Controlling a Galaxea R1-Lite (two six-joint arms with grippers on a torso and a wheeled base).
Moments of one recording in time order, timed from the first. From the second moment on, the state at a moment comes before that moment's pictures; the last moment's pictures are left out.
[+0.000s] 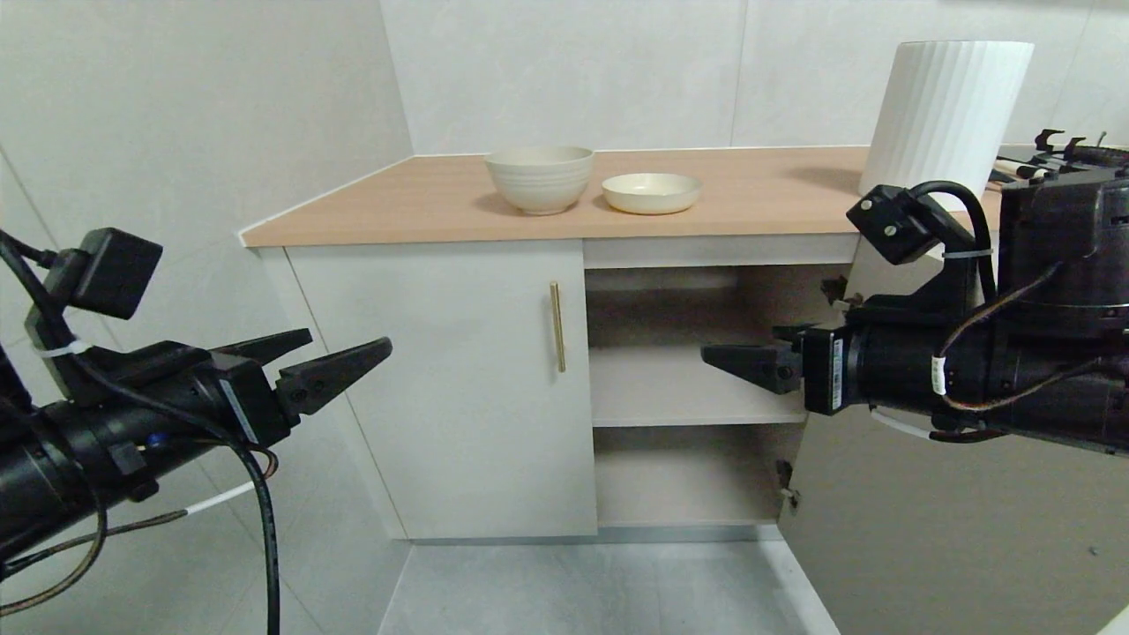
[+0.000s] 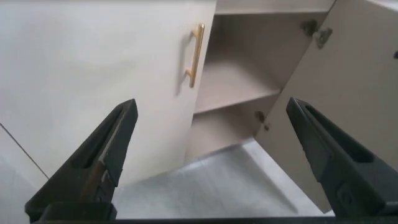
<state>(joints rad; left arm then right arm) -0.17 1.30 -0.54 -0.67 -0.29 -0.16 0.63 1.52 -0.95 -0.31 0.07 0.17</state>
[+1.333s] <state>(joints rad) -0.15 1.27 -0.56 -0.66 -0.27 -0.17 0.67 1.58 -0.89 -0.43 0.07 0.20</state>
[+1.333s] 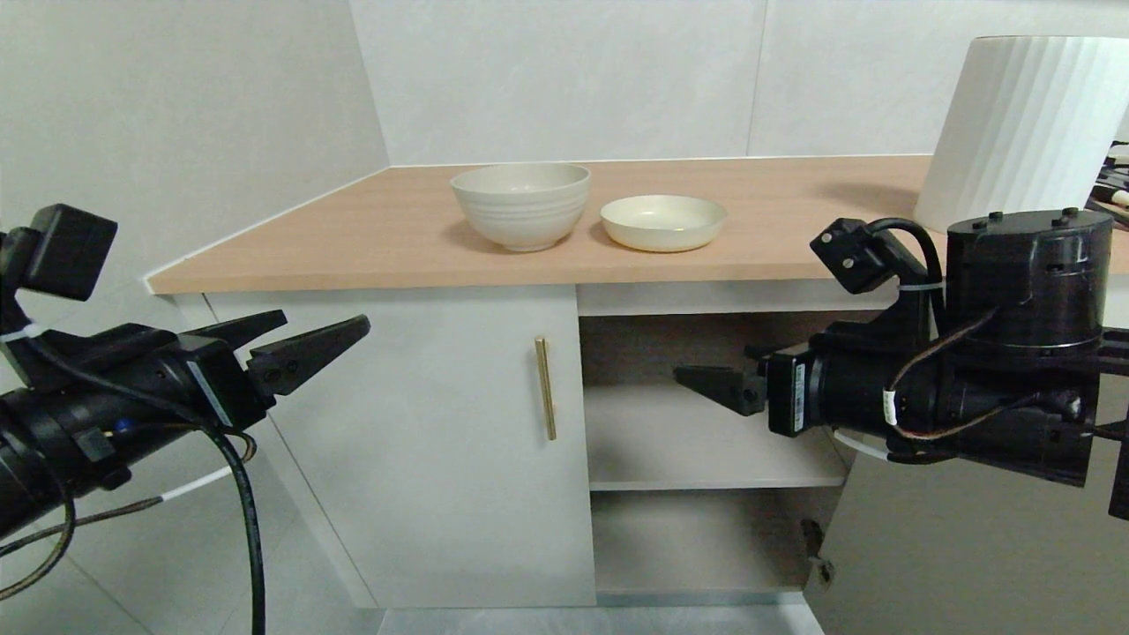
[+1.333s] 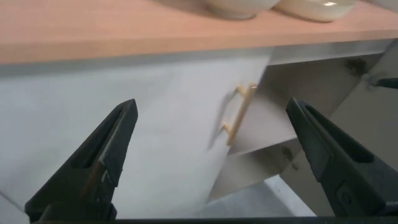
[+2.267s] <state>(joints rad) -0.15 1.26 -0.56 -0.67 -0.27 -0.17 0.69 1.57 -0.88 -0.43 0.06 0.20</state>
